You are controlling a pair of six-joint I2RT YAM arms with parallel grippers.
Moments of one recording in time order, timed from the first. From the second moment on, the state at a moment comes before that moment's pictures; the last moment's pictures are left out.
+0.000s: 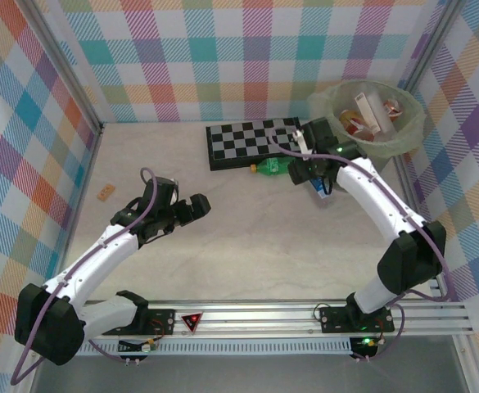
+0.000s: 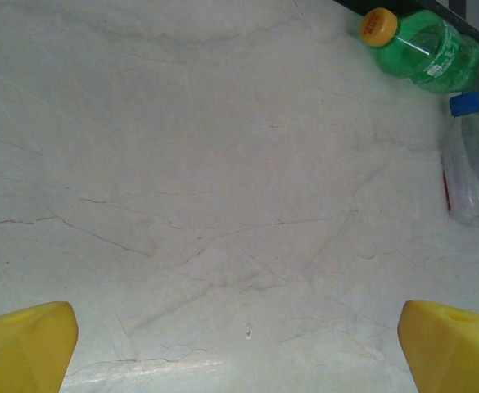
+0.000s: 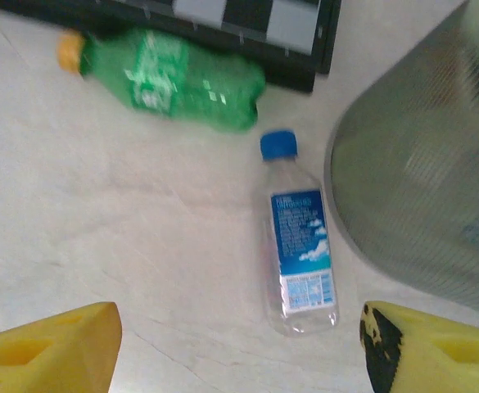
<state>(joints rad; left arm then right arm) -0.41 1.11 0.79 -0.52 0.13 -0.78 0.41 1.56 1.44 -0.90 0.21 -0.06</state>
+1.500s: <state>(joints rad) -0.41 1.09 0.77 -0.53 0.12 -0.76 0.32 1.89 1.25 -0.53 0.28 -0.18</state>
